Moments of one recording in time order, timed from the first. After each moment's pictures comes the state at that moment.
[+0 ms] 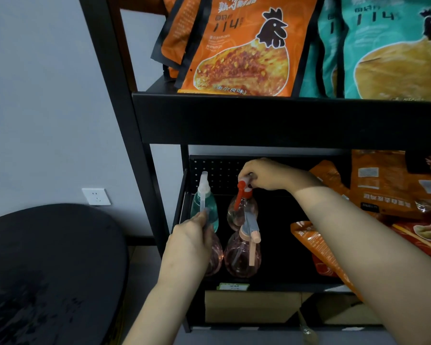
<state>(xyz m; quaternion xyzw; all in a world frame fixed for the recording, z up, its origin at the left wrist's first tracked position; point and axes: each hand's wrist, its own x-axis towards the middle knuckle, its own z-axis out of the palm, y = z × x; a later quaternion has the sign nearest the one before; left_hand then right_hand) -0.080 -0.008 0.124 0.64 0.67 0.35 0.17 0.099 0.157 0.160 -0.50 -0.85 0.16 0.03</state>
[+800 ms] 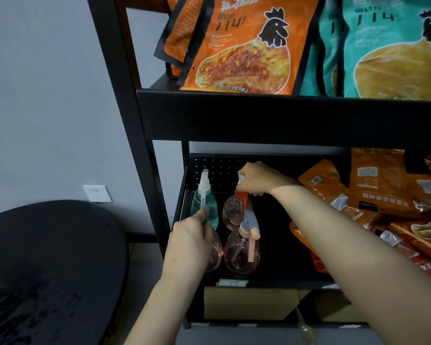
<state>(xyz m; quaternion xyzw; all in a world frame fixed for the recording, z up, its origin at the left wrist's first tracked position) -0.077 -0.009 0.125 0.61 0.69 0.35 0.19 0.070 0.136 0.159 -0.63 -0.76 0.19 0.03</state>
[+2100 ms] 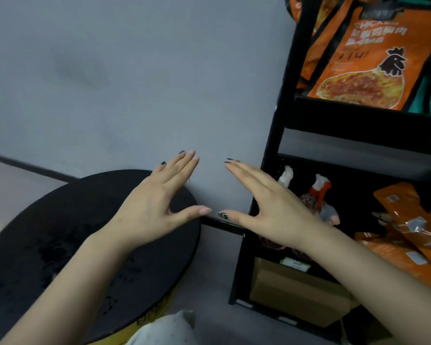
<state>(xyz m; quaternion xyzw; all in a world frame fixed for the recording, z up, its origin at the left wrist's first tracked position) -0.276 -0.149 0.195 0.75 0.60 0.27 -0.02 -0.061 -0.082 0.217 -0.31 -0.93 0.09 0.17</state>
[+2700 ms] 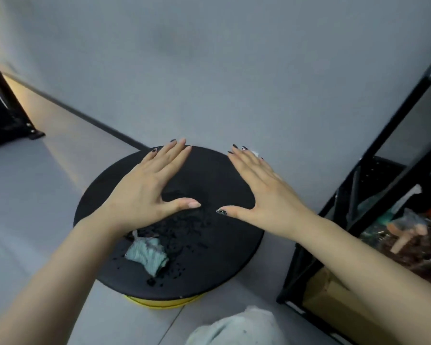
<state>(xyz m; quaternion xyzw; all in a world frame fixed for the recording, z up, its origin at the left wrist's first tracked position) -0.441 -0.238 0.153 0.68 0.70 0.22 -0.07 -0.238 -0.103 0.164 -0.19 -0.97 0.08 0.13</state>
